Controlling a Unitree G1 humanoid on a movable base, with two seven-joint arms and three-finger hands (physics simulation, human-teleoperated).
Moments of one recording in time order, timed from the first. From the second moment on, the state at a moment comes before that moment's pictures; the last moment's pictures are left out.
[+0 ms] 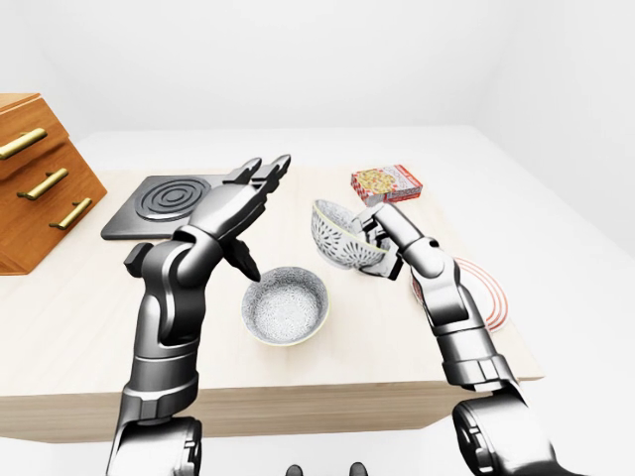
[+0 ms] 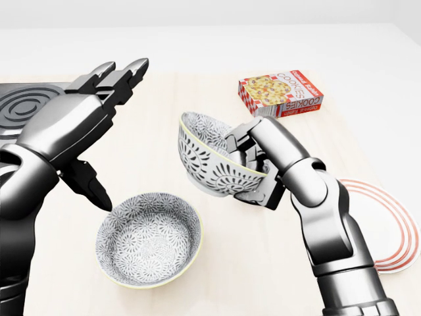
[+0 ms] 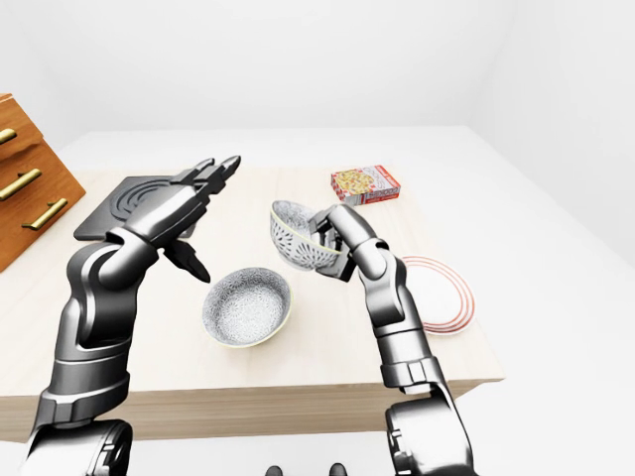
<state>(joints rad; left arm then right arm) -0.55 0.27 0.09 -0.11 0.86 -0.09 -0.64 -0.61 -0.13 0.00 0.31 -0.57 0.09 0.35</state>
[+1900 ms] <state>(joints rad) -0.36 0.21 0.08 -0.26 0.87 -0.01 -0.62 -0.40 -0.46 -0.17 0.45 -1.07 -0.02 0.15</state>
